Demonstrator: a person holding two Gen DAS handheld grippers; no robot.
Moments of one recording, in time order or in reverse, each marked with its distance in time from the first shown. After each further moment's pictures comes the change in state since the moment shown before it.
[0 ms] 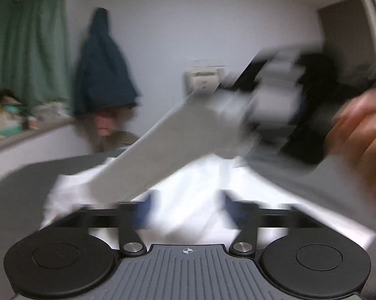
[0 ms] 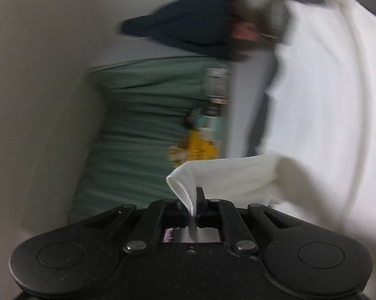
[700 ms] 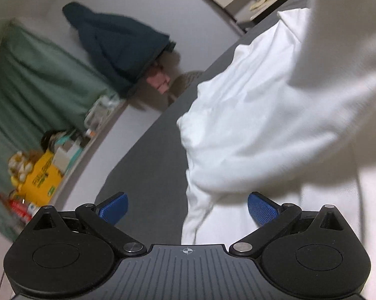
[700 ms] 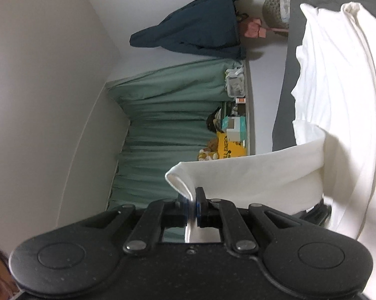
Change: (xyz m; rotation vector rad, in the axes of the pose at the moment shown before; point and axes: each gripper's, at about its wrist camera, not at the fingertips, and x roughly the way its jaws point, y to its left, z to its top) left arm 0.155 0.089 -0.014 0.609 0.346 0.336; right arm -0.022 0.003 0.024 0.161 -0.004 0.096
